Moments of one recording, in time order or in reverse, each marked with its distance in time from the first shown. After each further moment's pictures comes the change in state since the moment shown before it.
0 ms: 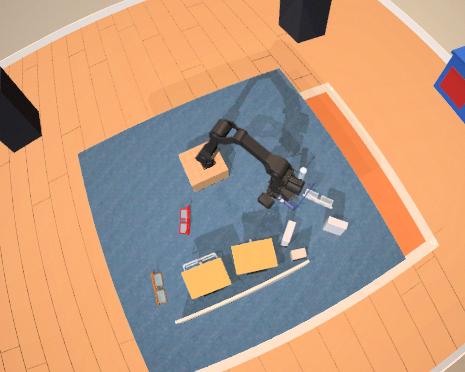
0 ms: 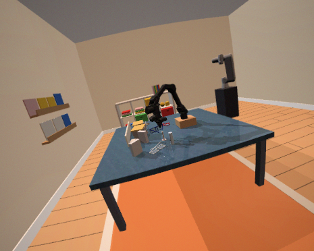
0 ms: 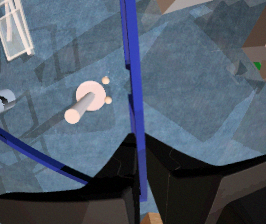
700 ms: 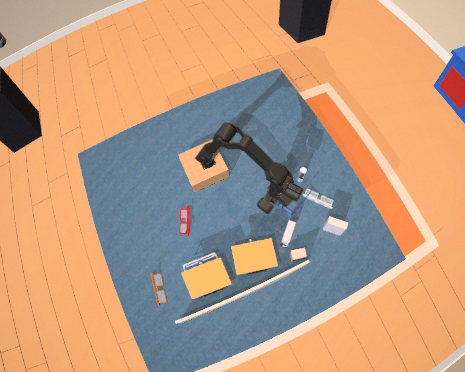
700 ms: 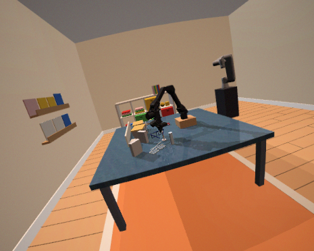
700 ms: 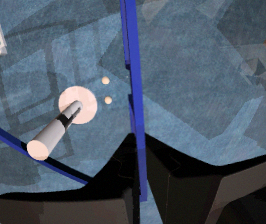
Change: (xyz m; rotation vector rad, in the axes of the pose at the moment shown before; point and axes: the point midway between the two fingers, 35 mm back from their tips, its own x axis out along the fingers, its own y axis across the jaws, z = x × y) arm 0.045 -0.005 0.001 0.011 0.015 -0.003
